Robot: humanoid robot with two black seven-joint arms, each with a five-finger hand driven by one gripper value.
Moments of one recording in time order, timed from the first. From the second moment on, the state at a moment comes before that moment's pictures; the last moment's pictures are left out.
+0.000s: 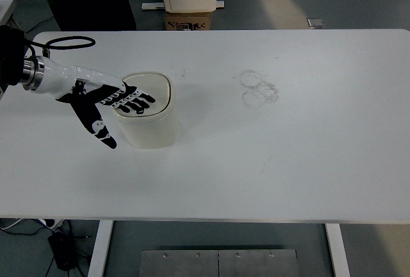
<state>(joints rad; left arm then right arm) -1.55 0.87 0.24 -1.42 0.50 -0.61 0.09 0.00 0.00 0.31 0.20 -0.22 0.04 0.49</state>
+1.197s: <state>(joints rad) -1.63 0.80 -0.10 -1.08 -0.01 -0.56 0.08 0.00 0.00 0.31 0.20 -0.22 0.04 0.49</state>
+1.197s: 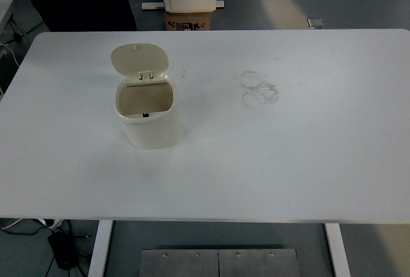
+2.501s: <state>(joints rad) -0.97 0.36 -0.72 -0.44 -0.23 -0.45 -0.04 0.00 0.00 0.31 0.21 -0.22 0.04 0.49</state>
